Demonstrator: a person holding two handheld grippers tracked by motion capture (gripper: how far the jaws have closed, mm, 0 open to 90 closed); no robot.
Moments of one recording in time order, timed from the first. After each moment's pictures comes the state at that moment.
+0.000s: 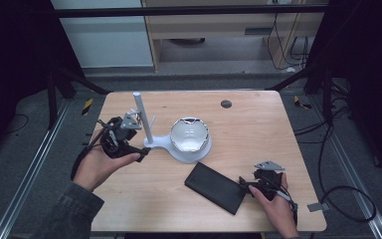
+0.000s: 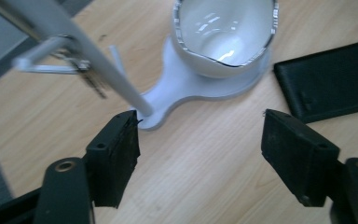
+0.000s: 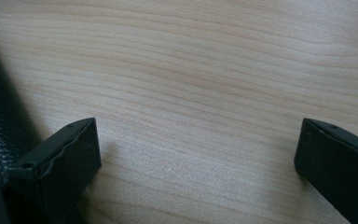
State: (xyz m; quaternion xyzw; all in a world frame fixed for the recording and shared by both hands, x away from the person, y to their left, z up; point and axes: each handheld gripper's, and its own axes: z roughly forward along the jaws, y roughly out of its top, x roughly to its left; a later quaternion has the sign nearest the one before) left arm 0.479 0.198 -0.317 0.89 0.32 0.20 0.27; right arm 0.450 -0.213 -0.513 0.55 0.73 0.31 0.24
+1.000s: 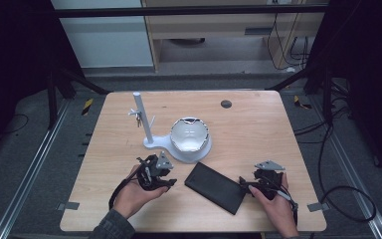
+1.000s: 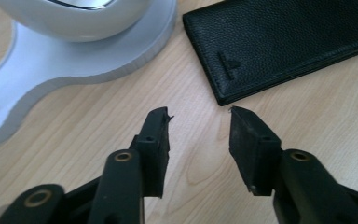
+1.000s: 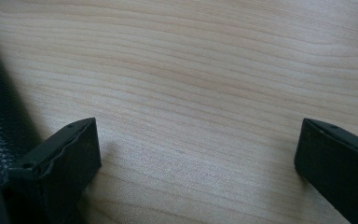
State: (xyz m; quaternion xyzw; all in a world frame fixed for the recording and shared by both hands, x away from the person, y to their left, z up) left arm 0.452 0.140 -0.429 0.92 0.27 0.12 0.27; right arm 0.450 -0.213 -0.513 0.55 0.74 0.32 0.24
